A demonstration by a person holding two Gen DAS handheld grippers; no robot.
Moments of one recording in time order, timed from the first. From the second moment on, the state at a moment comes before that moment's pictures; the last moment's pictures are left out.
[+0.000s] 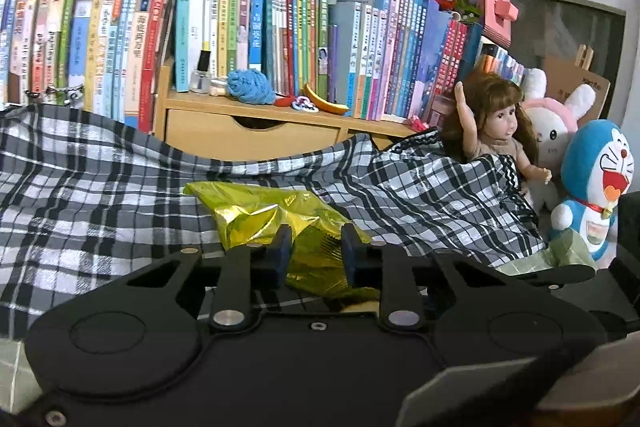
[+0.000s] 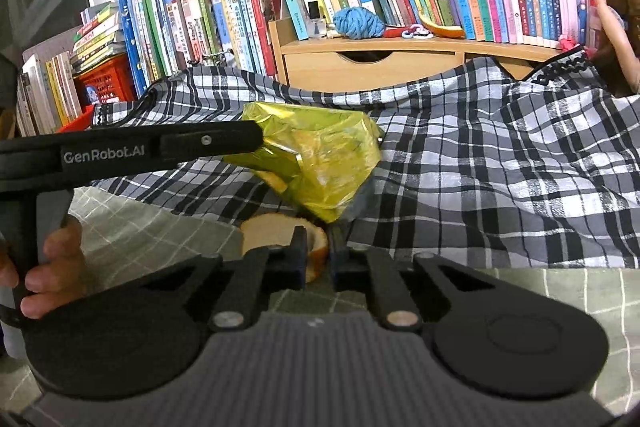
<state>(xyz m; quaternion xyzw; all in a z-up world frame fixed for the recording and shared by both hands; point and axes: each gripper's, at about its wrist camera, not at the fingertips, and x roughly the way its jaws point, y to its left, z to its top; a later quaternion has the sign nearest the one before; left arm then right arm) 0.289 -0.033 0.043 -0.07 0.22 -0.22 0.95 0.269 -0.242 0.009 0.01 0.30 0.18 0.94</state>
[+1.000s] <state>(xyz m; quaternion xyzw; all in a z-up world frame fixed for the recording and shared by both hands) 0.176 0.031 0.116 -0.11 0.18 -0.16 0.96 0.170 -0.221 0.087 -0.02 0.26 0.21 0.94</state>
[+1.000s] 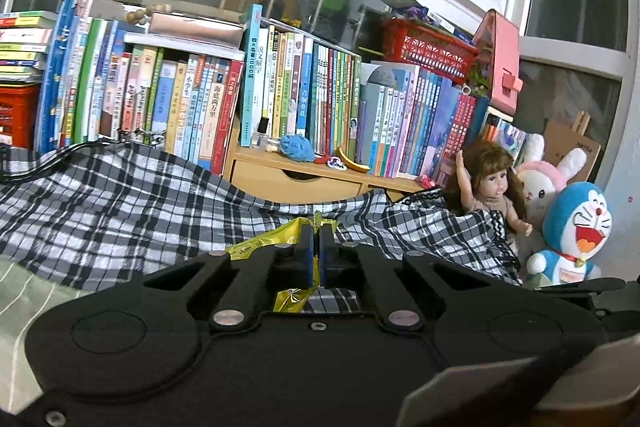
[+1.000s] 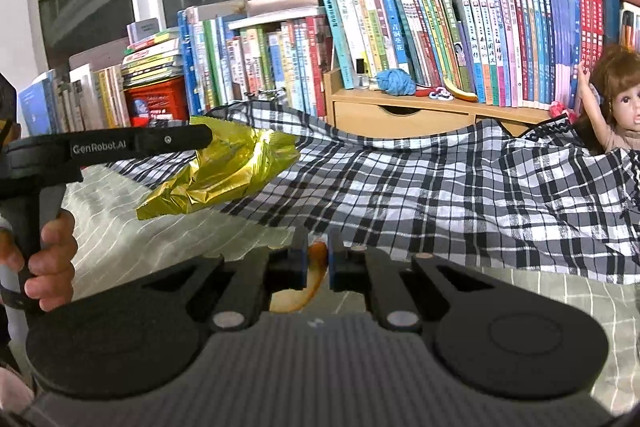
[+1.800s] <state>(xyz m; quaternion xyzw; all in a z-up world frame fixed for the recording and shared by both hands) -0.078 0.079 0.108 -0.15 0.21 -0.15 0.96 -0.021 -0.182 0.099 -0.04 0.27 0.28 0.92</state>
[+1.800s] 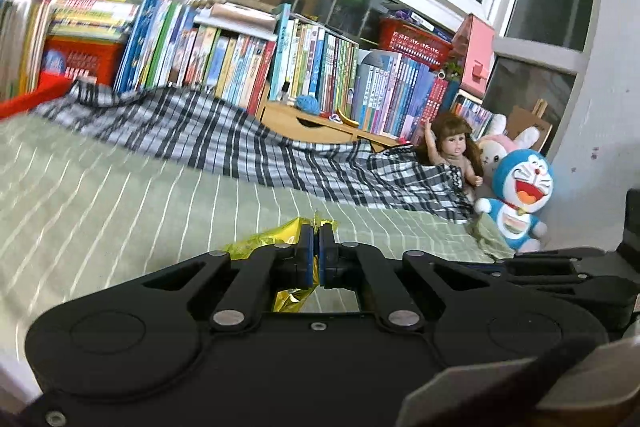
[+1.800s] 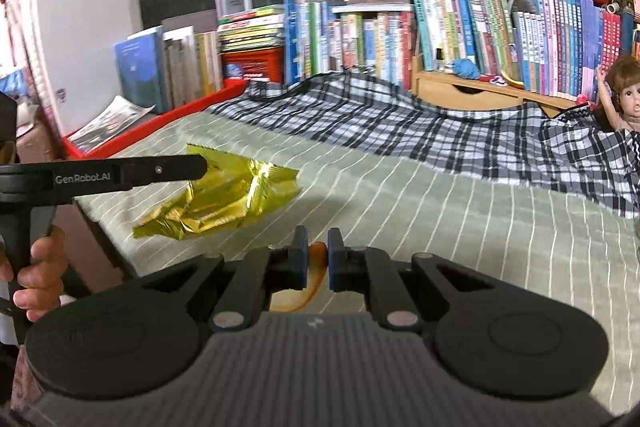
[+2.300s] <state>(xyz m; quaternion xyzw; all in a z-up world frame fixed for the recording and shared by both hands) -0.192 0.097 0.108 -0.16 0.19 -0.16 0.96 -0.094 -0.170 0.074 -0.05 0.28 0.31 0.90</state>
